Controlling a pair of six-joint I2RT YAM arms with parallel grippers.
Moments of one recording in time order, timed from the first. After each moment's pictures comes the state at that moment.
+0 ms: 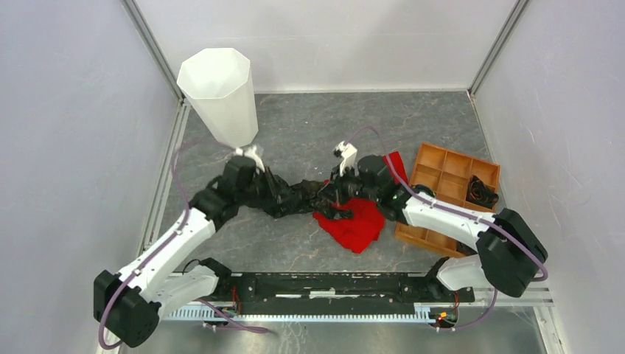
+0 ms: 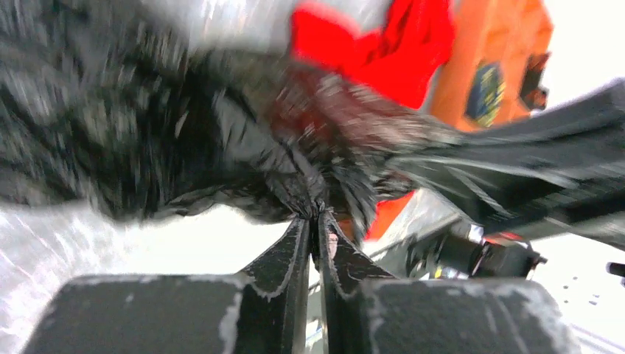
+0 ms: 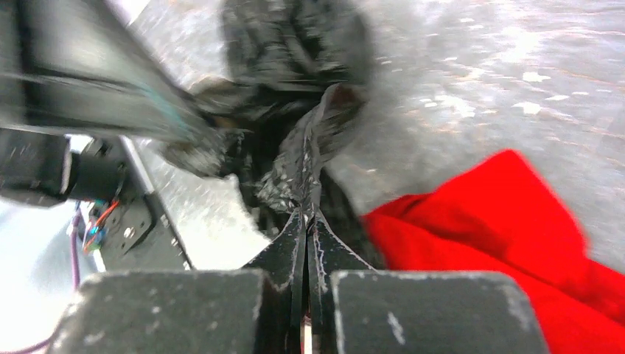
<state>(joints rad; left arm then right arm) -0.52 0.95 0.64 -0.40 0.23 -0.84 0.82 1.34 0.71 0.25 -0.27 0.34</state>
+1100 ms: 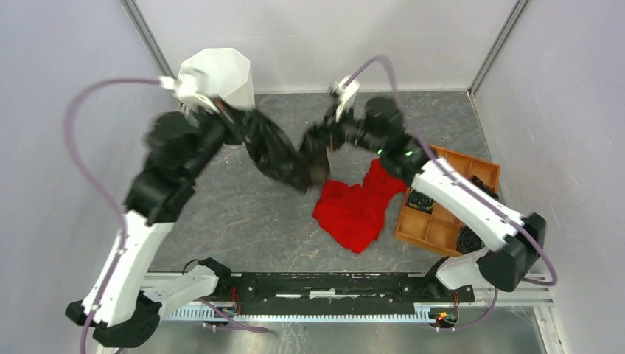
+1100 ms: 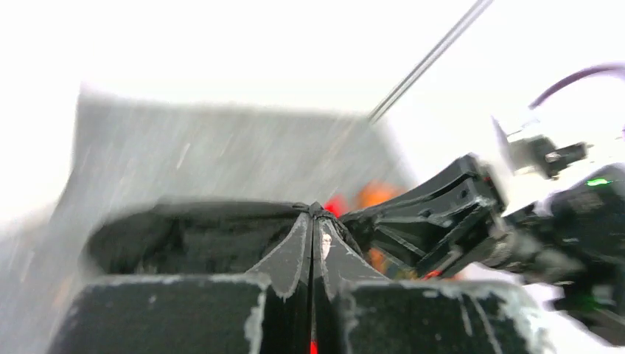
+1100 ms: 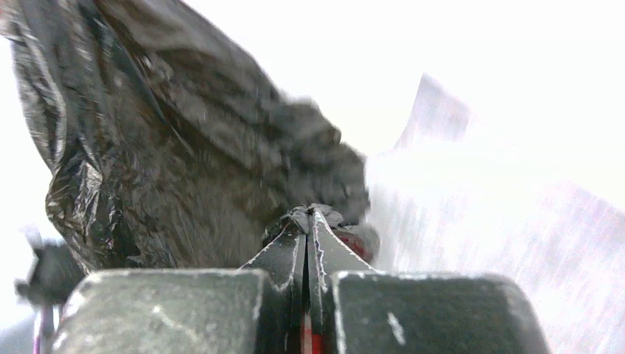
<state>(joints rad) -0.51 0.95 1.32 -0.60 -0.11 -0.52 0.73 1.41 1.25 -0.15 -0.26 0.11</state>
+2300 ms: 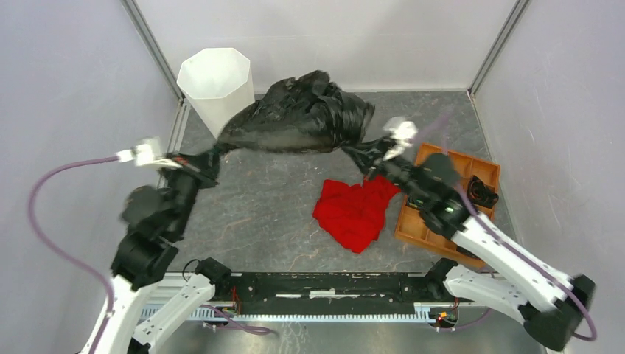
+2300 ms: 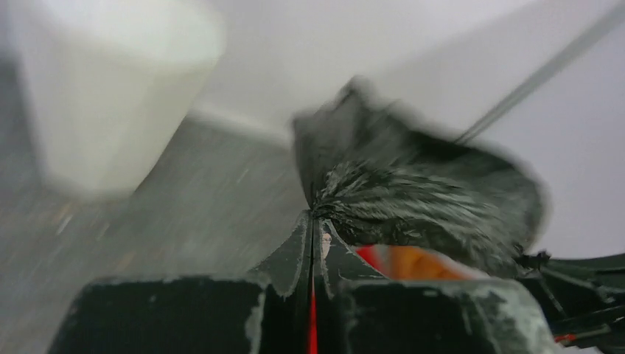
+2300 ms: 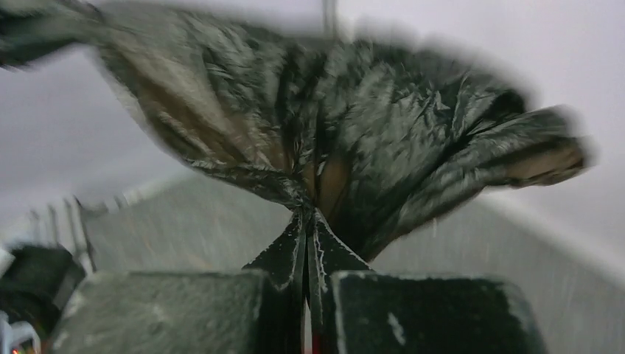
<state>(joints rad) -0.51 0.52 1.11 -0.35 -0.27 -0.51 0.76 0.88 0.93 0.23 -0.16 0.03</state>
